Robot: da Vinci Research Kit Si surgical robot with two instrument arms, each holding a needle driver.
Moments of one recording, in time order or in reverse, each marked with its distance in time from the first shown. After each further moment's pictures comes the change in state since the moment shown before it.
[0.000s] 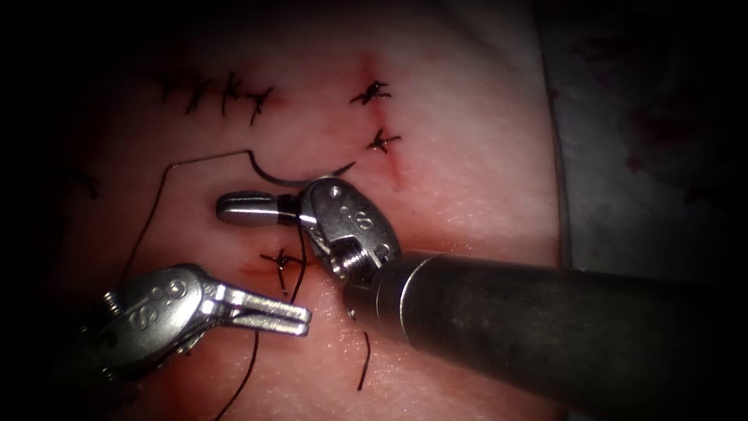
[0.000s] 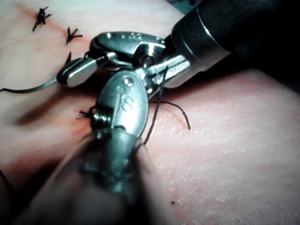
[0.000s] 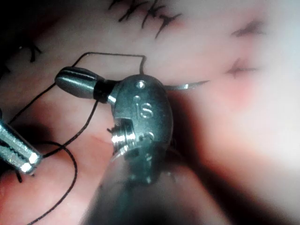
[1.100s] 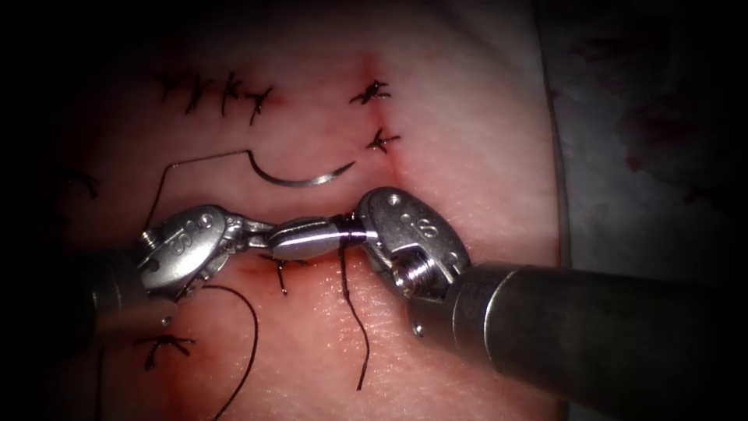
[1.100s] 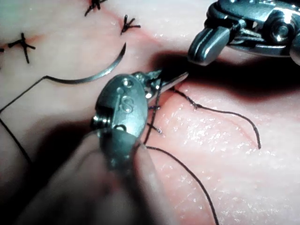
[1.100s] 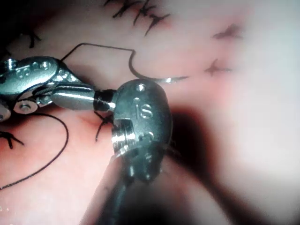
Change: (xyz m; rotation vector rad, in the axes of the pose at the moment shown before) right arm 0.004 -0.005 -0.004 0.257 -0.176 -0.014; left arm -0.010 -0.008 -0.002 0.077 -0.029 -0.077
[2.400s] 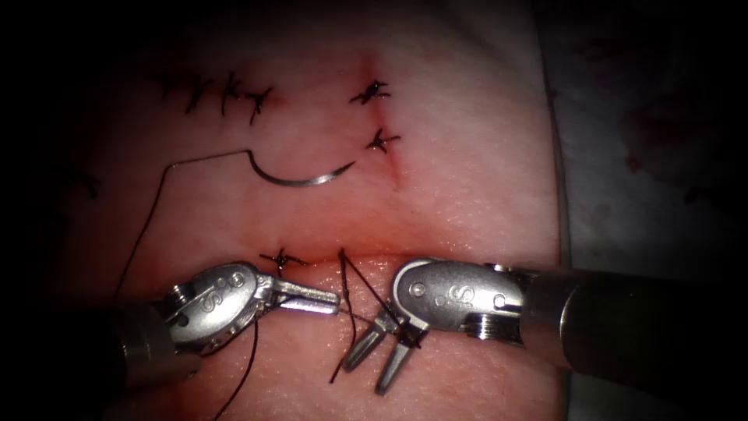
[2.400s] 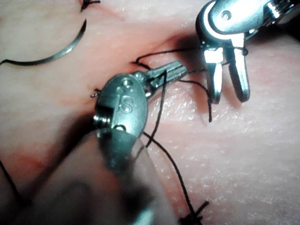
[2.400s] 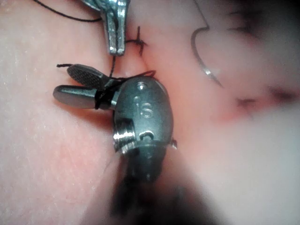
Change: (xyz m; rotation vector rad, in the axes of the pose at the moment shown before) right arm -0.005 -0.003 -0.001 0.407 -0.715 -0.331; left arm -0.003 0.005 0.003 -0.052 -0.023 0.019
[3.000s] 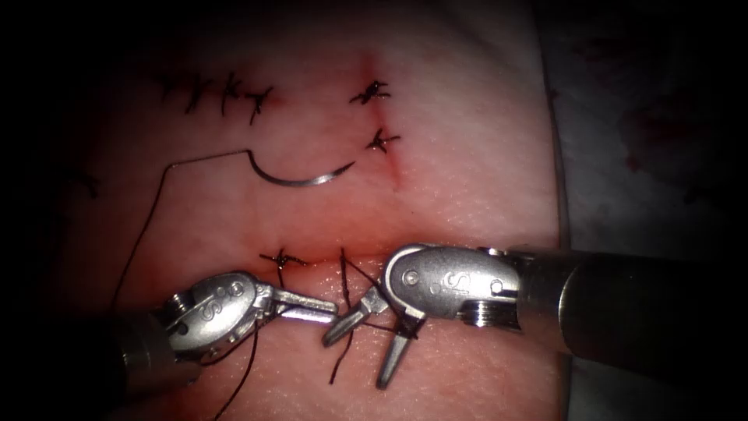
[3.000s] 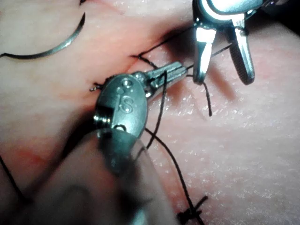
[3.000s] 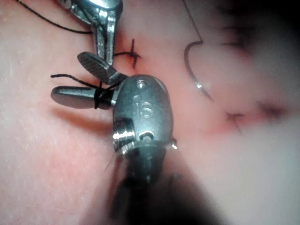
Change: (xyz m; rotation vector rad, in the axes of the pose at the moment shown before) right arm 0.003 0.001 -0.001 -0.027 0.020 -0.017; left arm 0.000 0.000 0.000 -0.012 -0.005 -0.020
